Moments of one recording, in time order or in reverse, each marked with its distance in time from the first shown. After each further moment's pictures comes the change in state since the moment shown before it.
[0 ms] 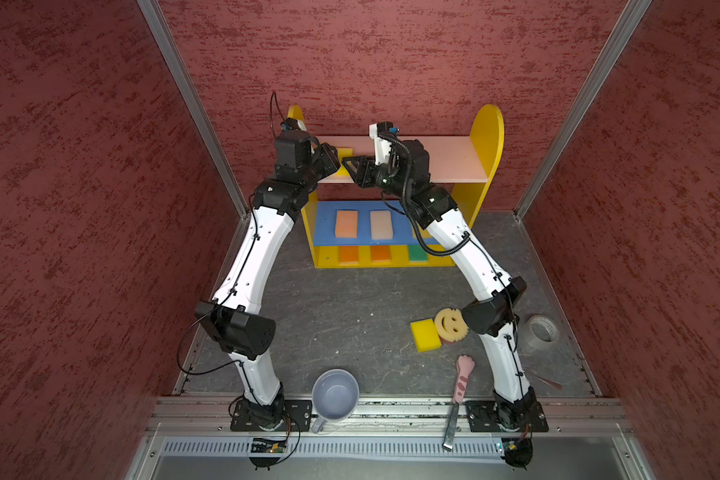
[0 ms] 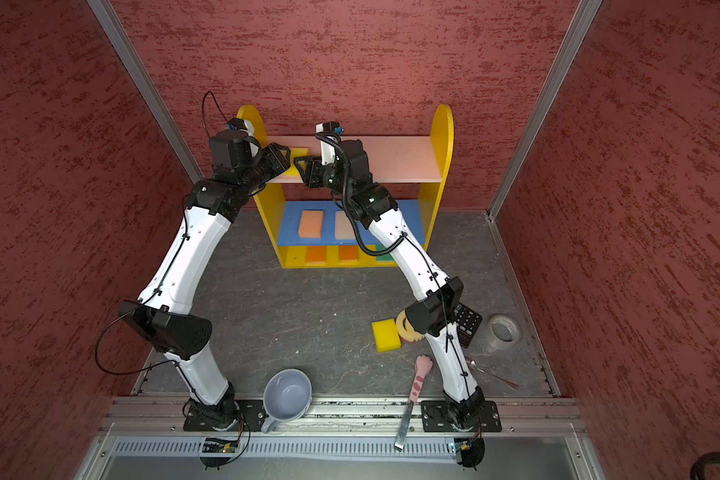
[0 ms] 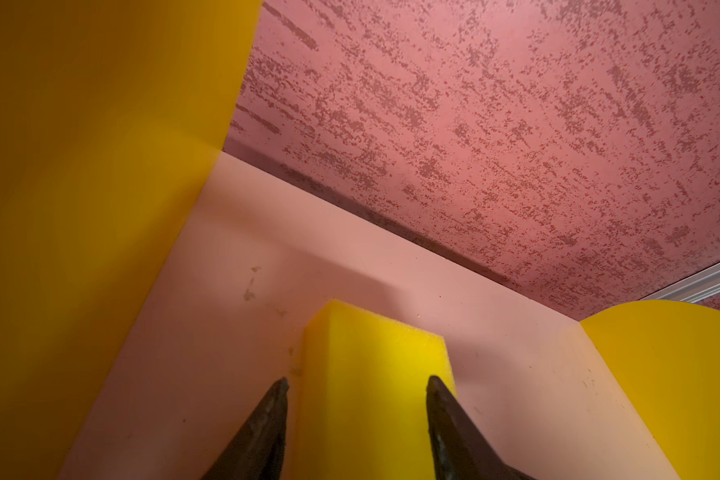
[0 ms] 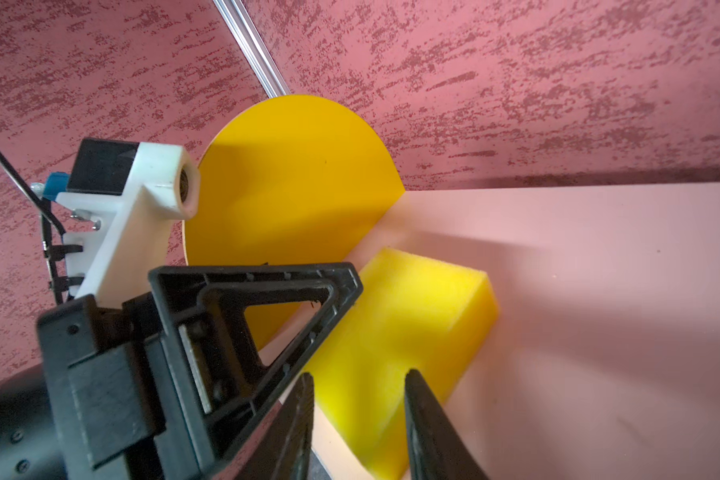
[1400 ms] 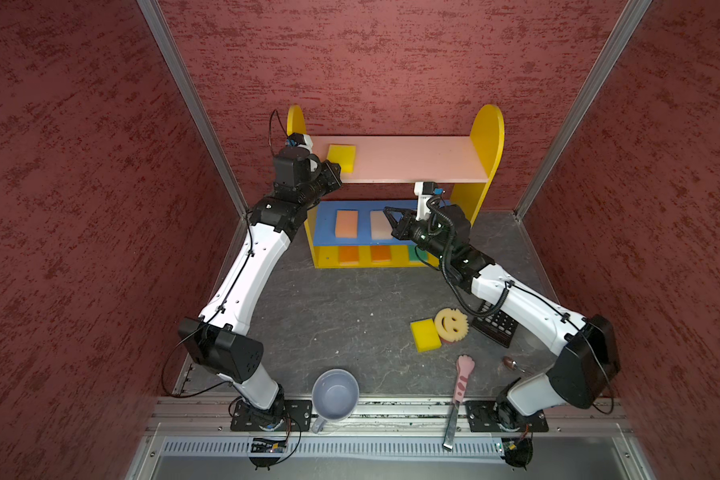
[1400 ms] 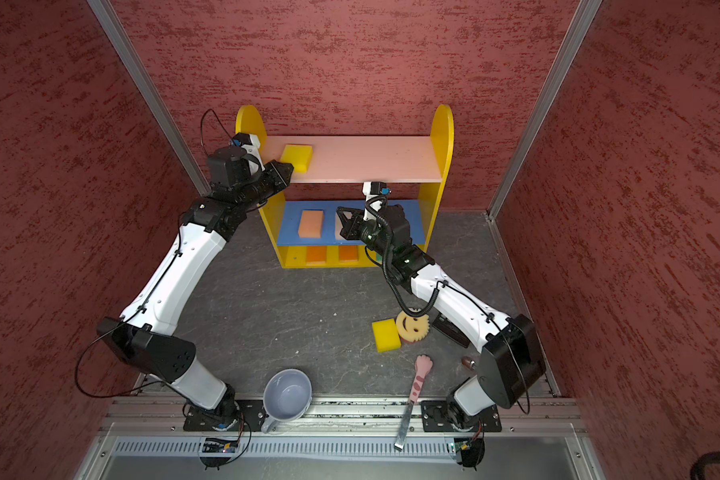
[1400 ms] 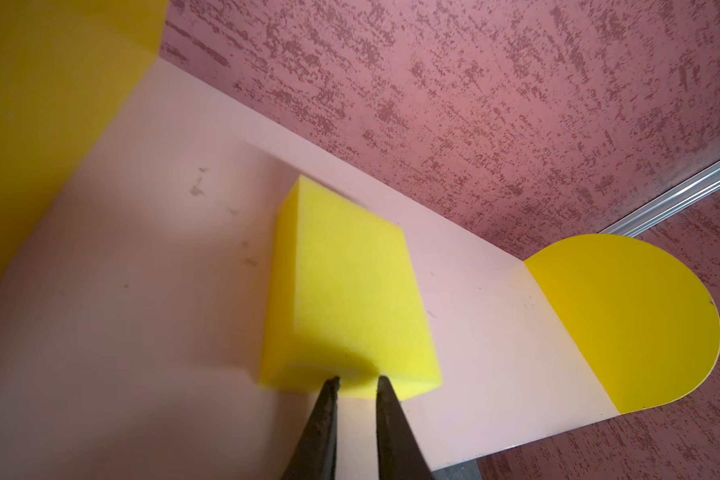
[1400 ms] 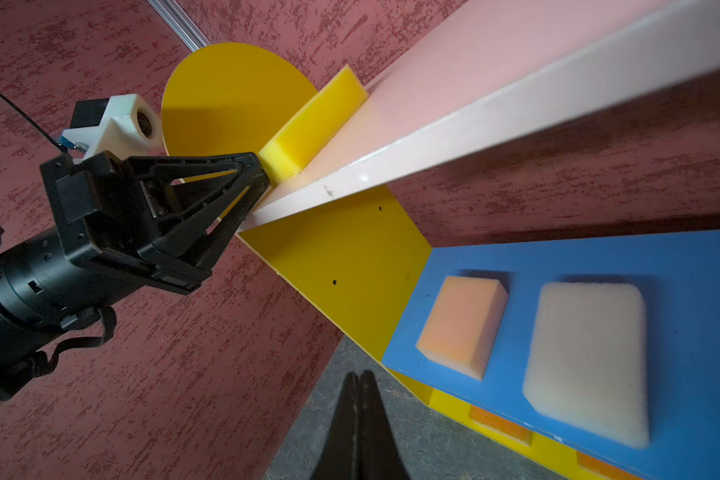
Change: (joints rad) left arm -0.032 -0.156 -0.276 0.129 0.129 -0.038; right arm -0.014 -0.714 -1.344 0.626 0.068 0.219
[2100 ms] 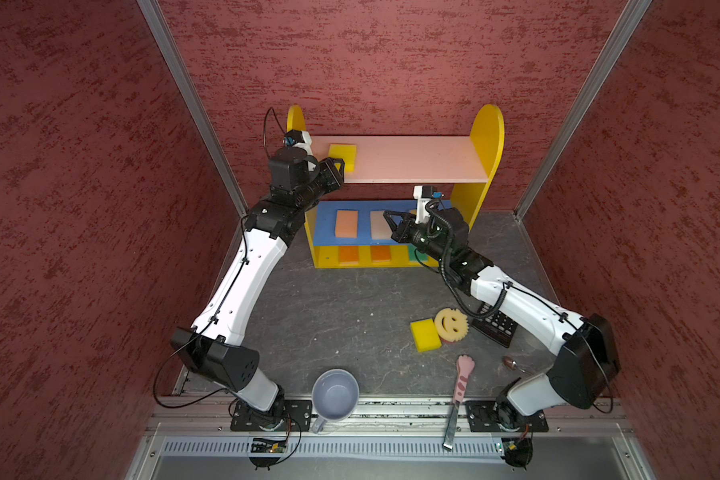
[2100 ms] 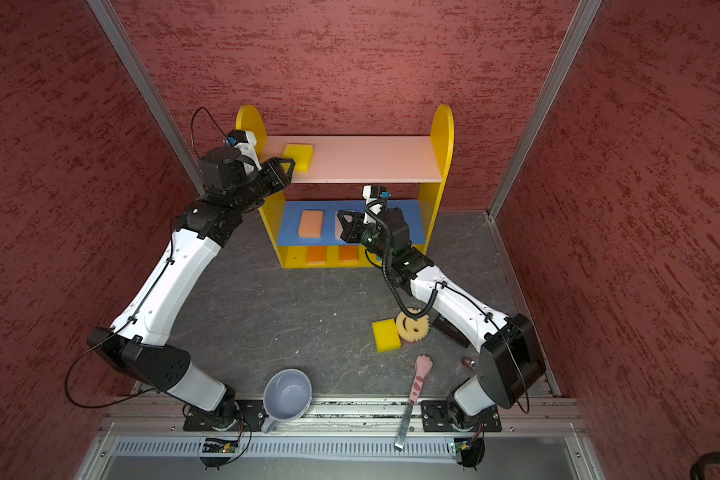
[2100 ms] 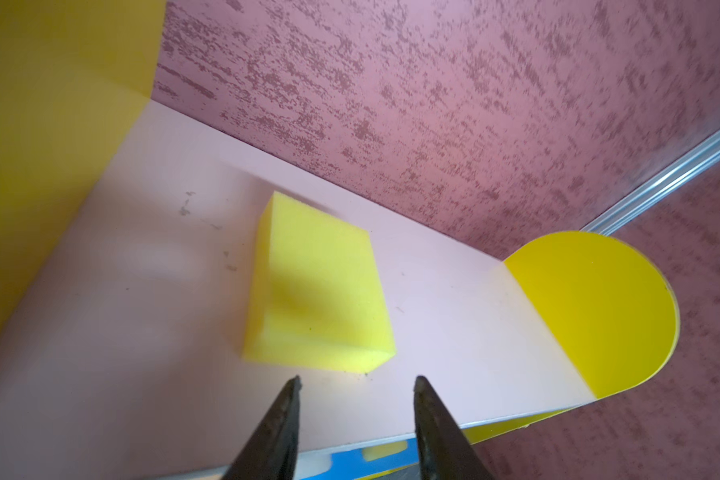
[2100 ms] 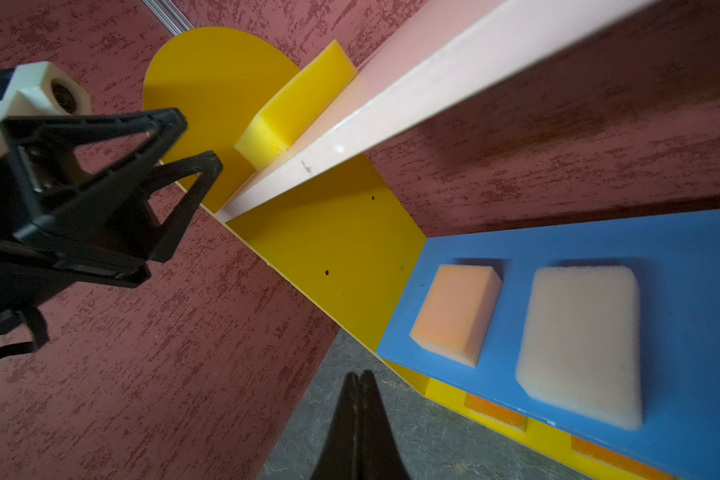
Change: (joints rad) left arm -0.013 -0.073 -0.021 0.013 -0.047 0.058; right arm 0.000 0.000 -0.037 0.012 0.000 0.003
